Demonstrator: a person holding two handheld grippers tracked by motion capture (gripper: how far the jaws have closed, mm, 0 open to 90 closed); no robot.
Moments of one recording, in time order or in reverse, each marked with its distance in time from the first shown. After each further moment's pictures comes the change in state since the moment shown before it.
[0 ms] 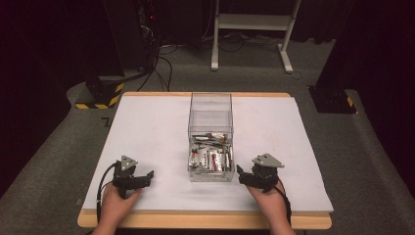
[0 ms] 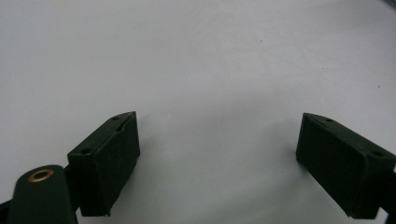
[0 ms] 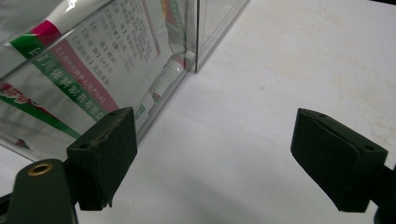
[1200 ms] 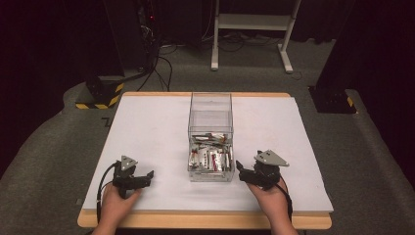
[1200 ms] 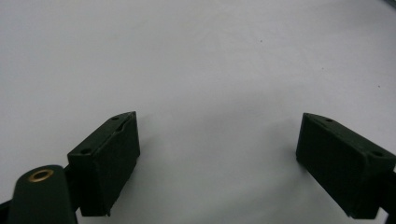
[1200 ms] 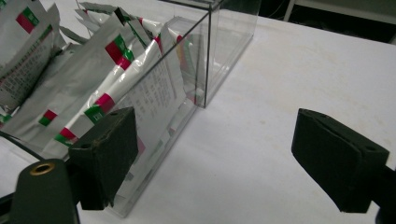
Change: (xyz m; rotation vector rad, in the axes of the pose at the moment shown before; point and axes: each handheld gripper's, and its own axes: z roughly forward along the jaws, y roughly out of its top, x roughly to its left) left arm 0.000 0.000 0.000 0.000 -0.001 -0.002; right arm 0.003 0.019 -0.018 -0.084 0.029 -0.004
